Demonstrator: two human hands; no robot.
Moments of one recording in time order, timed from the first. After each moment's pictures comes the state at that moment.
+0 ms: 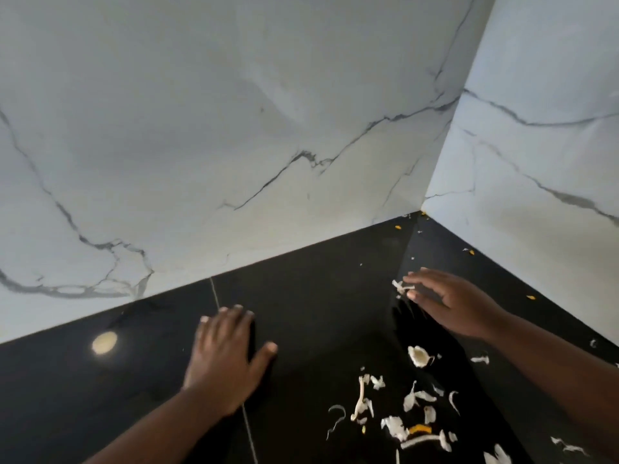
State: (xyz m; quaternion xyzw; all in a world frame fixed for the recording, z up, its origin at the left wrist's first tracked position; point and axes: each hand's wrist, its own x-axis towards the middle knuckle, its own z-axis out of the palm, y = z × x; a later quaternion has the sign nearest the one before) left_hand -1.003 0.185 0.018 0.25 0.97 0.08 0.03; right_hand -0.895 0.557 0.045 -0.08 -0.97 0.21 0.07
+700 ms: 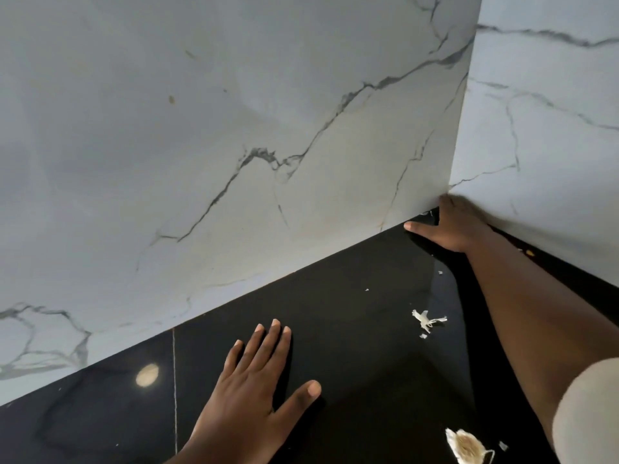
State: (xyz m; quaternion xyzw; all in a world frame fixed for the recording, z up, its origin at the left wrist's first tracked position) left_hand -1.035 0.279 0.009 0.33 0.94 0.06 0.10; right_hand -1.085 0.708 0.001 -0.28 -0.94 0.18 0.11
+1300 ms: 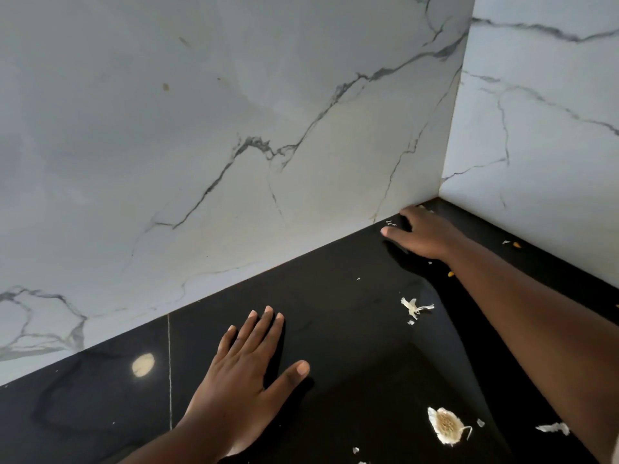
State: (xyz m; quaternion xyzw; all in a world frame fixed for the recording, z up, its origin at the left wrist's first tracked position) left_hand -1.034 0.276 0.010 0.32 0.94 0.08 0.10; right_hand -1.076 0.658 0.002 -0.22 -0.95 0.21 0.10
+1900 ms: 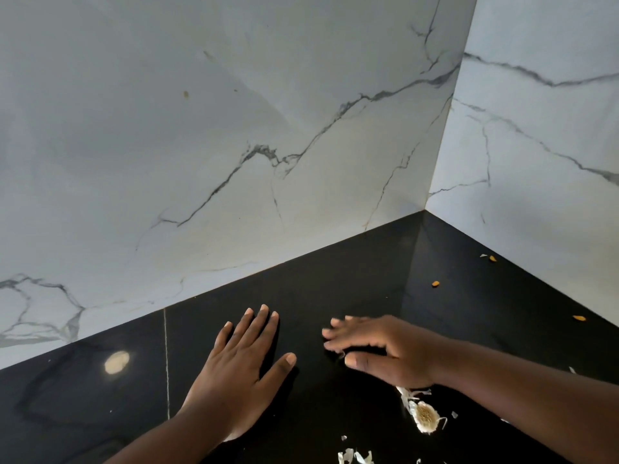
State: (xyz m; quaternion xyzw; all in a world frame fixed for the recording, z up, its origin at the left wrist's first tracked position) left_hand -1.035 0.275 0.007 0.33 0.94 0.10 0.09; right_hand -0.957 0.529 0.007 0.17 -0.91 0.38 -0.06
